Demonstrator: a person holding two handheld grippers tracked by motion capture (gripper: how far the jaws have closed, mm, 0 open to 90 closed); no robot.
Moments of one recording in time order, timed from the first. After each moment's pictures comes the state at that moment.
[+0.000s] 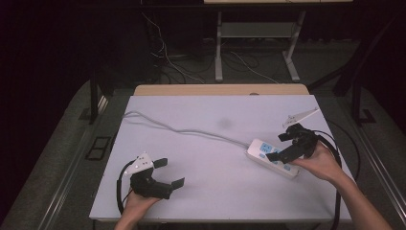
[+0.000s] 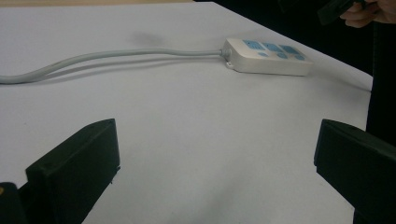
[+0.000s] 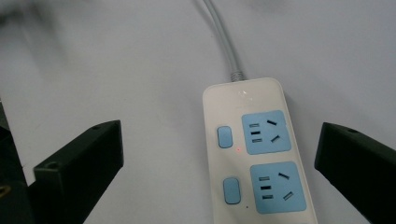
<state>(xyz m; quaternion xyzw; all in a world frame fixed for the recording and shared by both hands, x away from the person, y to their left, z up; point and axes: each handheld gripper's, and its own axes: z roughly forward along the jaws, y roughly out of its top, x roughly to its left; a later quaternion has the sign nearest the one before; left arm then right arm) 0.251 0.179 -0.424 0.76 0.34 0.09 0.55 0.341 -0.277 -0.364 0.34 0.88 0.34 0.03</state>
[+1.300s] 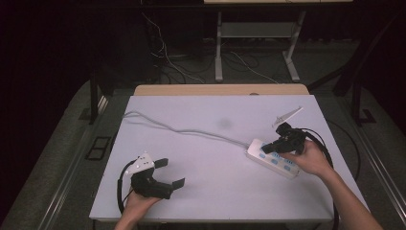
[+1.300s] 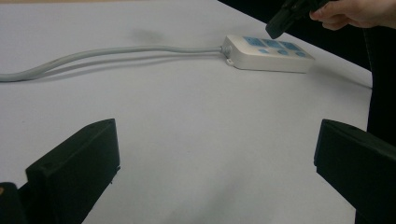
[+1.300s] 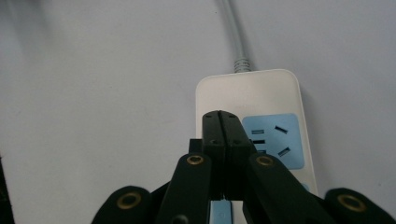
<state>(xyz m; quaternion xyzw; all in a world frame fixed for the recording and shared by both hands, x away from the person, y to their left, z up) 0.252 0.178 -0.425 0.76 0.34 0.08 0.54 0.368 -0.264 -0.391 0.32 0.90 0.31 -0.01</state>
